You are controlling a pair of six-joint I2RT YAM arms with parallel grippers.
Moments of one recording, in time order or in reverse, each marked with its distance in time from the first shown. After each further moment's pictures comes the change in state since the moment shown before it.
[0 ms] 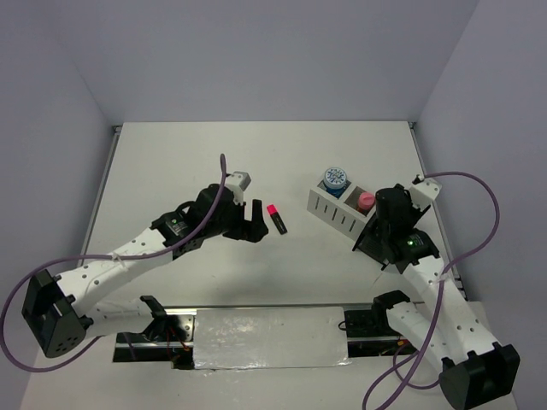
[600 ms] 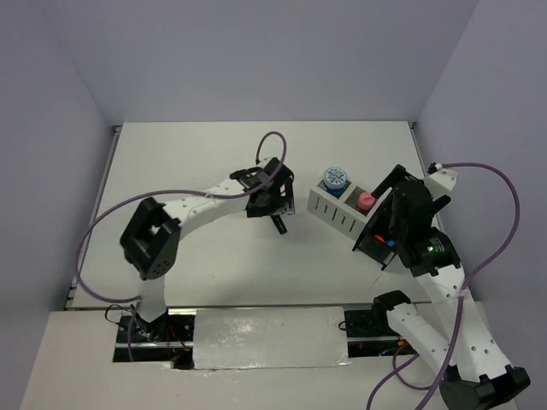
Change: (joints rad) left arm 0.004 0.636 0.502 -0.215 -0.154 -0.251; right arm 0.001 -0.069 0.161 -0.069 -0.113 -0.035
